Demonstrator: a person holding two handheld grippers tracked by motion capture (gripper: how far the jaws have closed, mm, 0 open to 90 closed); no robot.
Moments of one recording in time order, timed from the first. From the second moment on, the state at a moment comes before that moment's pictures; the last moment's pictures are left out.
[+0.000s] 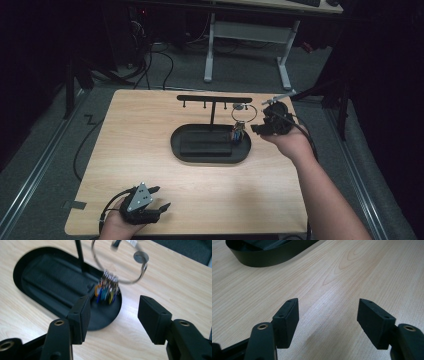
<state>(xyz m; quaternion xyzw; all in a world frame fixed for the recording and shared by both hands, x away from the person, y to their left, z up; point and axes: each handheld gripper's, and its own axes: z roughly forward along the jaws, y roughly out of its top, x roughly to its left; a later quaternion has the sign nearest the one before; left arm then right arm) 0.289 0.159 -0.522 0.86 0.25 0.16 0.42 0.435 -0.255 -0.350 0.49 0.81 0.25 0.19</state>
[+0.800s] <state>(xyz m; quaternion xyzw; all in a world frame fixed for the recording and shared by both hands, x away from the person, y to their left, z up) 0.293 0.161 -0.525 0.85 0.26 0.16 0.42 0.299 -0.265 -0.501 0.49 0.76 0.34 0.25</state>
